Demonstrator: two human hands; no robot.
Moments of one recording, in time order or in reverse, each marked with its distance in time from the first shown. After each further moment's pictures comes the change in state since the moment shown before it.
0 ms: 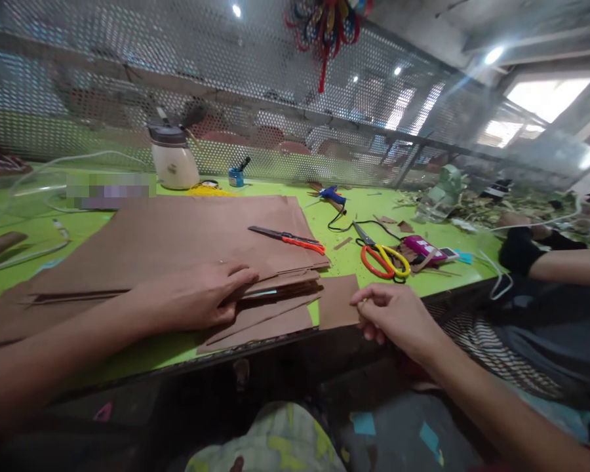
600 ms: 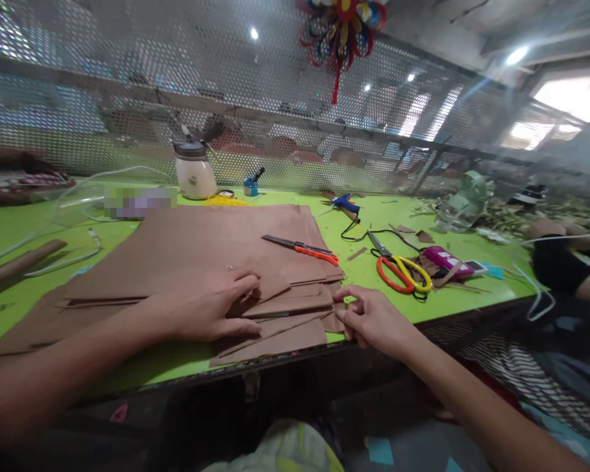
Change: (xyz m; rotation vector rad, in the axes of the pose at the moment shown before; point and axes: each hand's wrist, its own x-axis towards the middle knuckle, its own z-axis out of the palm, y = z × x) left_hand -0.007 -0.001 -0.009 -0.042 0.021 -0.005; right_hand 0.036 -0.002 0.029 -0.246 -0.278 -0.204
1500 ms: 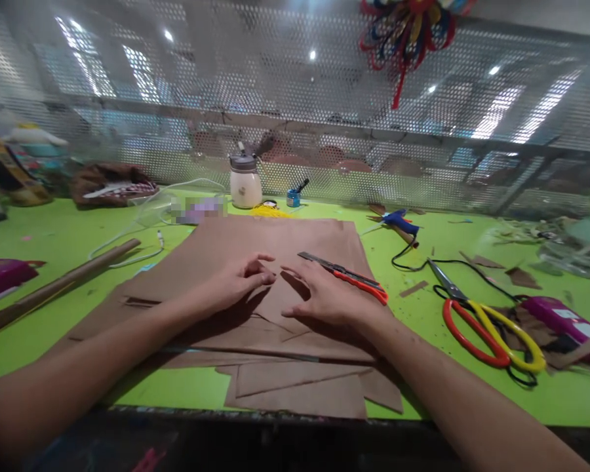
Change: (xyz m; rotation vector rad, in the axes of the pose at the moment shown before) left_hand 0.015 -0.051 0.021 -0.788 0.313 -0.562; right_hand 0.129 -0.067 0.042 -0.327 -0.111 -0.780
